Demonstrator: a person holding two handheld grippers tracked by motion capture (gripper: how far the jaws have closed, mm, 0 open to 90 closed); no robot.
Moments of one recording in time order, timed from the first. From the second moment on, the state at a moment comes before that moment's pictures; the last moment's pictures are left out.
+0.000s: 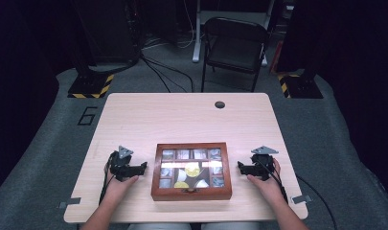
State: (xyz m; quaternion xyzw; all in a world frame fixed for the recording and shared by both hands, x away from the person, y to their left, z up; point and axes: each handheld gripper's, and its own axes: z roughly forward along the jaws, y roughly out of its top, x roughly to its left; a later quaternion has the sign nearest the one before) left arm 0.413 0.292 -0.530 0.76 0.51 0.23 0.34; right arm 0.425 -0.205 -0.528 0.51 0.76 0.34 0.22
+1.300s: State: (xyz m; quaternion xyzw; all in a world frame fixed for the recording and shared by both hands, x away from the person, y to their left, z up) left arm 0.407 0.299 -0.518 0.74 0.53 0.20 0.36; right arm 0.417 -0.202 -0.515 0.51 0.76 0.33 0.21
